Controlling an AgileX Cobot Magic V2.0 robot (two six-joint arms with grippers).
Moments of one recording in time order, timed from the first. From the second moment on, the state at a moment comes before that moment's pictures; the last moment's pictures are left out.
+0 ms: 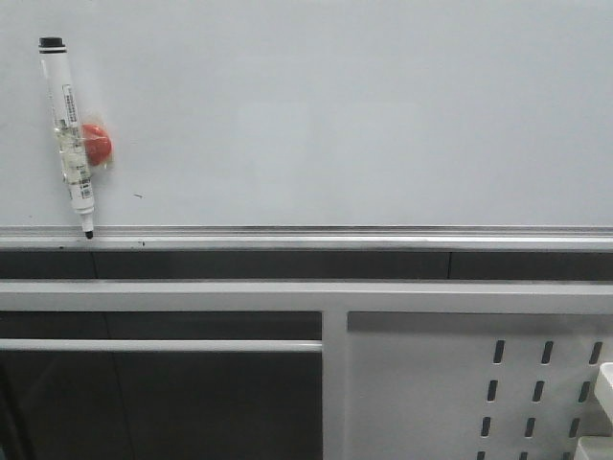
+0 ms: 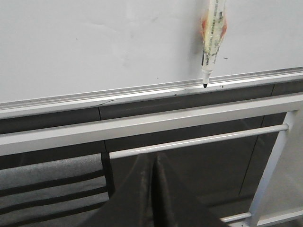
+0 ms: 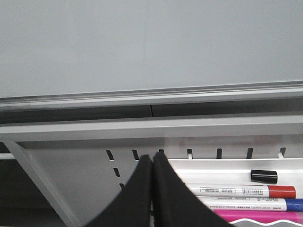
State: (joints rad) left arm -0.19 -0.01 0.00 -0.22 0.34 0.23; right arm 0.13 -0.01 0.01 -0.12 0.33 0.24
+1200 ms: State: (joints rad) left arm -0.19 0.00 -0.04 -1.16 0.13 0.34; right arm 0.13 -0.01 -0.01 0.55 -0.17 0.26
